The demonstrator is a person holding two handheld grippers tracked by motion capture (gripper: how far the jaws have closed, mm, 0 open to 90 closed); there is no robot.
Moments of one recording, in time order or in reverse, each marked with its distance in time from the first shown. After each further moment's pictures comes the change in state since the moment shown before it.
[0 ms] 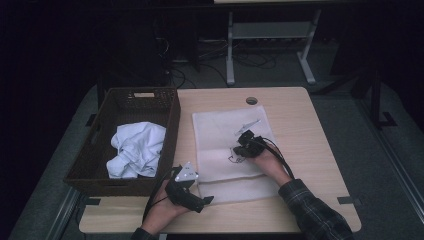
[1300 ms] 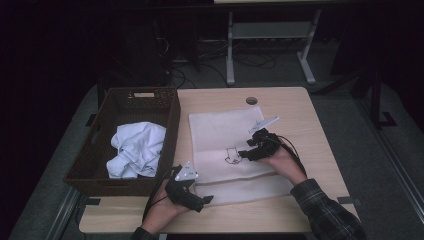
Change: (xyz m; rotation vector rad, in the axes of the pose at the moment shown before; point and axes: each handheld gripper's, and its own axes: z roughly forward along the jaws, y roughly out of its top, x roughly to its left) left arm 0.002 0.000 0.000 0.006 0.004 -0.002; right arm -0.009 -0.012 -0.053 -0.079 0.054 -0.017
